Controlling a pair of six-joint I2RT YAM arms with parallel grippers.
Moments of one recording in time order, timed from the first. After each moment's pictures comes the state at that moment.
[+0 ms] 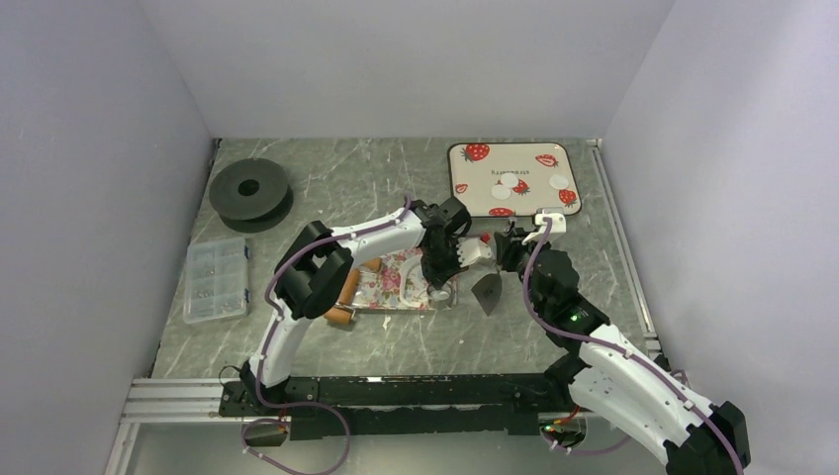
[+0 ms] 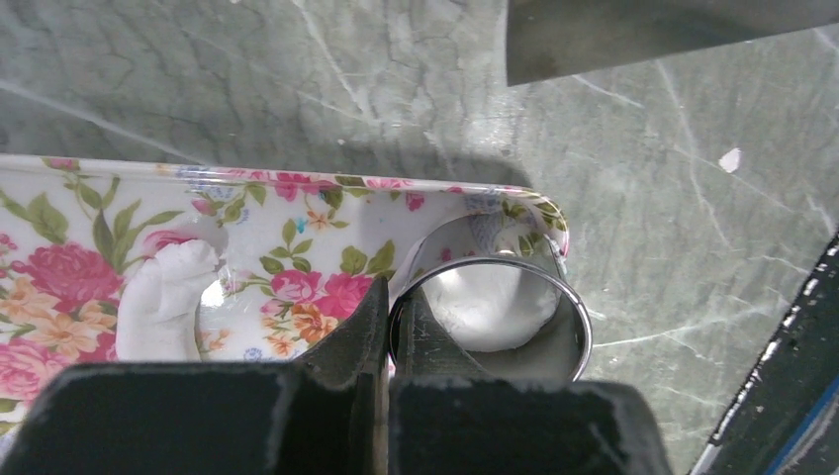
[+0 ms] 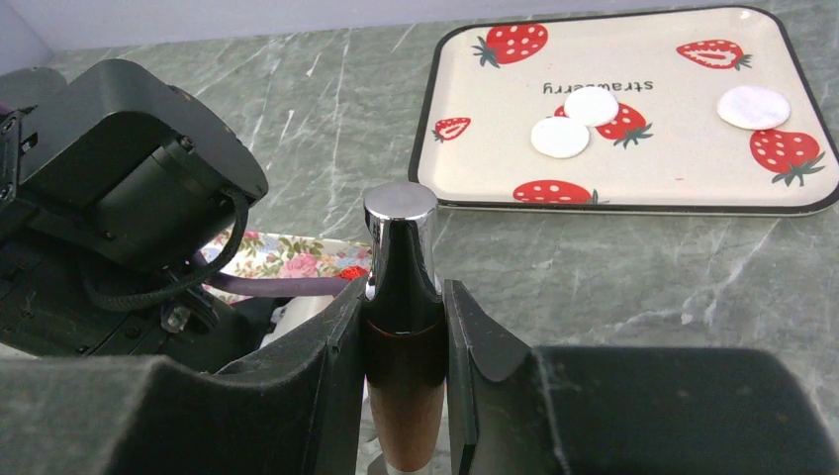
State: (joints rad) left arm -0.87 2.17 1.72 -0.86 0.35 0.51; right arm 0.59 0.71 0.43 0.15 0.38 0.25
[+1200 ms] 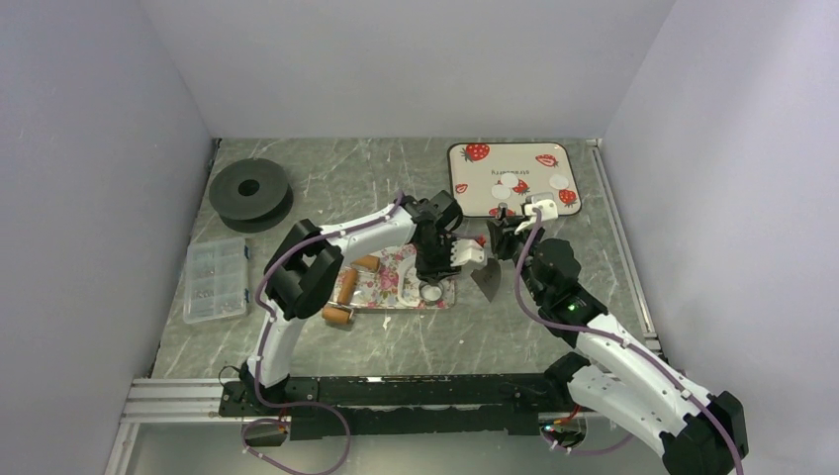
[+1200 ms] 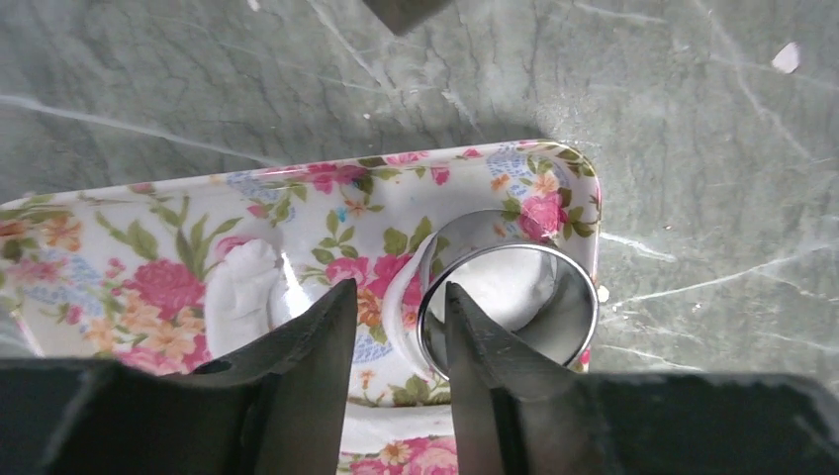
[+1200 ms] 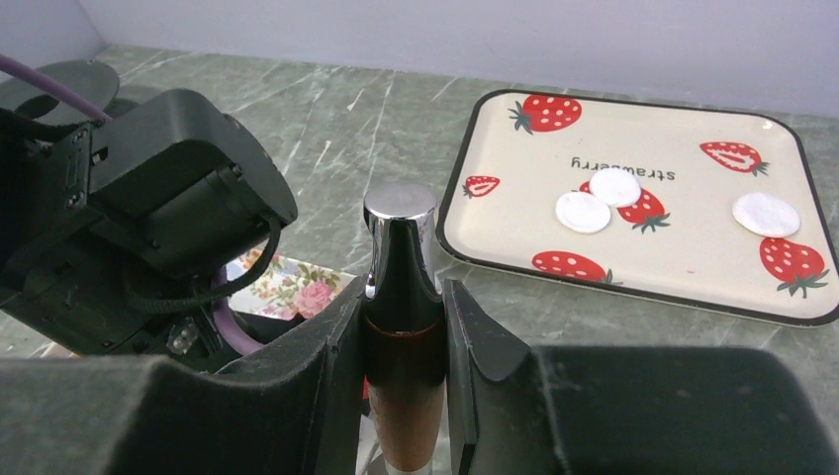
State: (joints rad) left arm -0.84 2.11 1.65 -0.81 0.37 0.79; right arm 0.58 0.78 0.51 0.23 0.27 0.11
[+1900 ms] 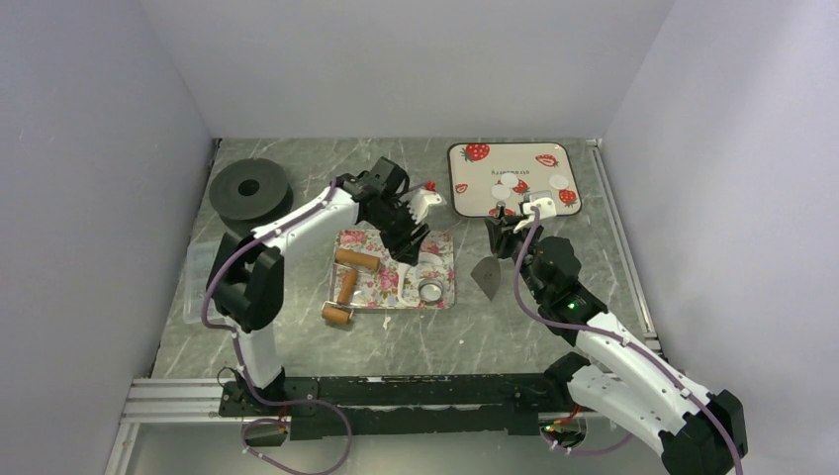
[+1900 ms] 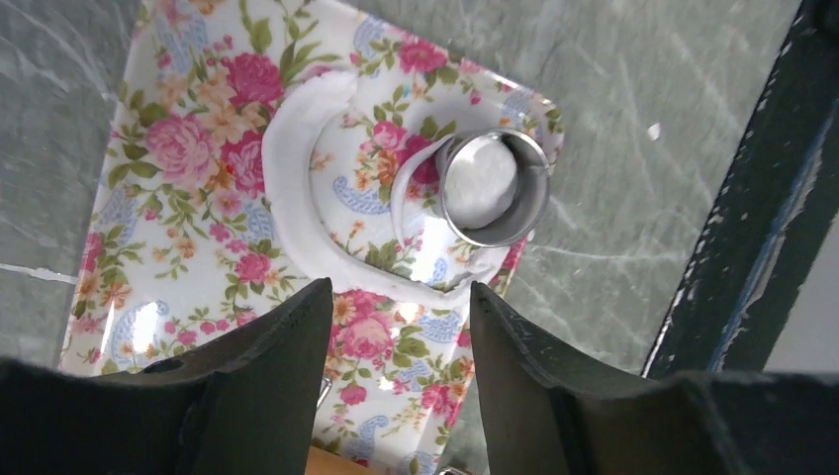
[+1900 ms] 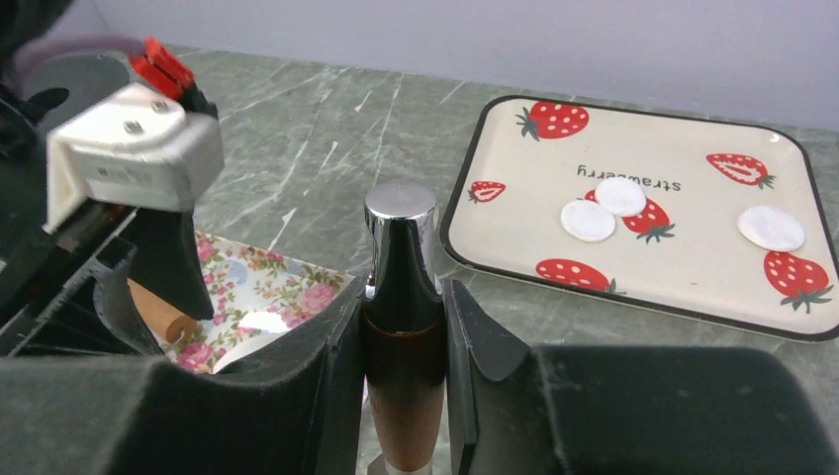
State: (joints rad) left arm -0.63 1.87 1.51 -0.78 0.54 0.44; right arm 0.57 0.80 0.52 0.23 0.24 0.10
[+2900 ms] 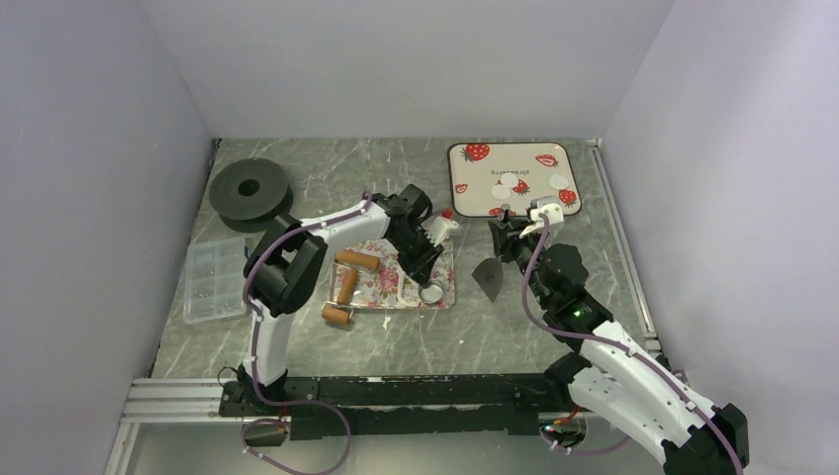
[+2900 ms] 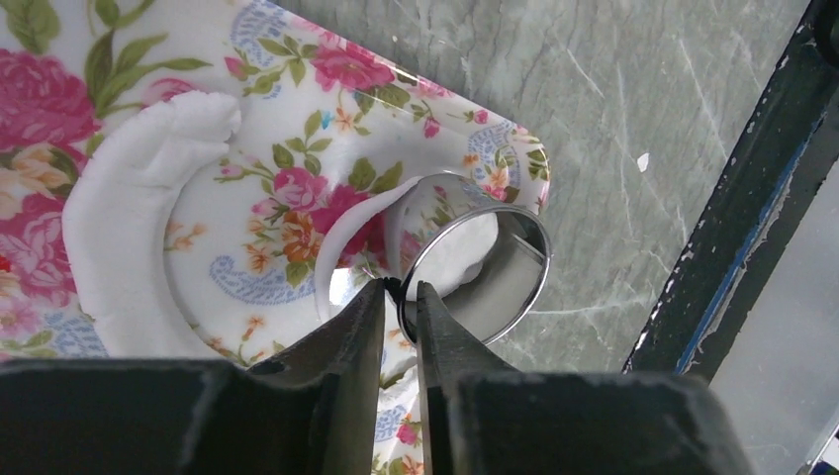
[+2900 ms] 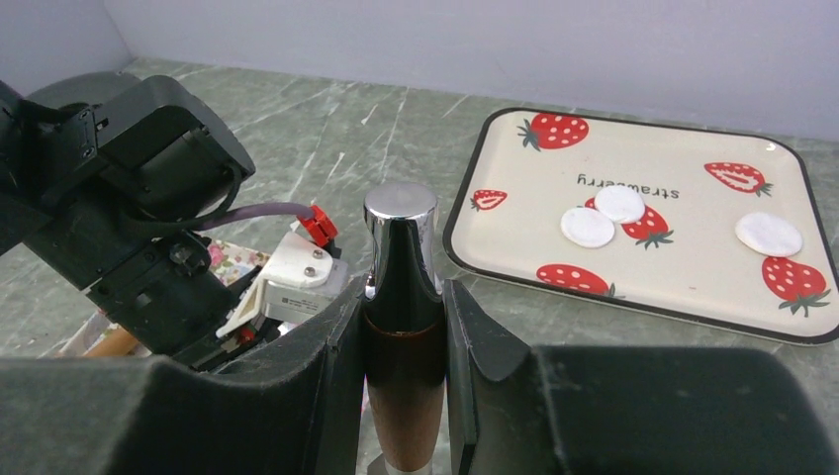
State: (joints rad) left arm -0.70 2.04 1.49 -0.71 0.59 0.27; right arm 0.56 0.73 0.49 0.23 0.23 0.10
